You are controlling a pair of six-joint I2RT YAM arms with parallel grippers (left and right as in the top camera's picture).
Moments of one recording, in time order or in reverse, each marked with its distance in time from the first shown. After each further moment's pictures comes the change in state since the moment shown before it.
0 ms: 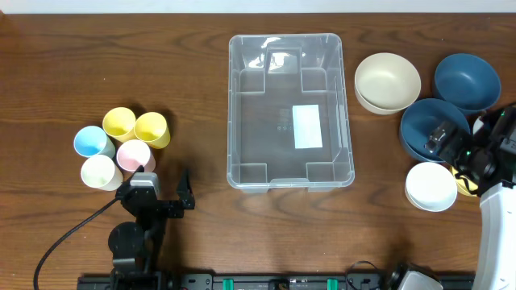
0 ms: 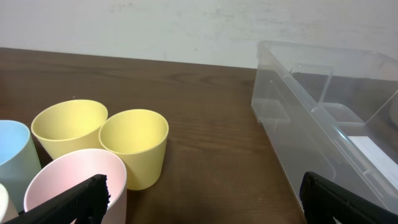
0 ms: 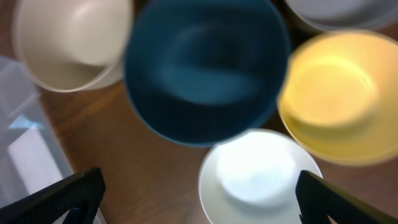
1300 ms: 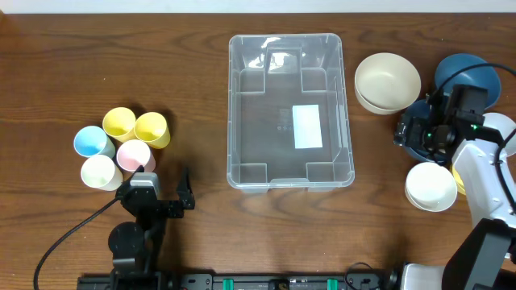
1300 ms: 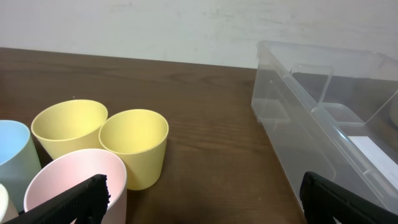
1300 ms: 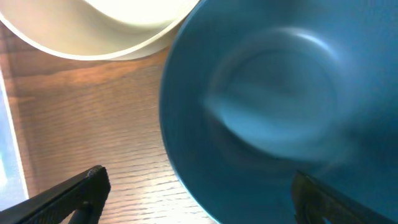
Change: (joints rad) left arm 0.000 0.000 0.000 0.000 0.000 0.000; right arm 0.187 0.318 0.000 0.203 0.056 -0.216
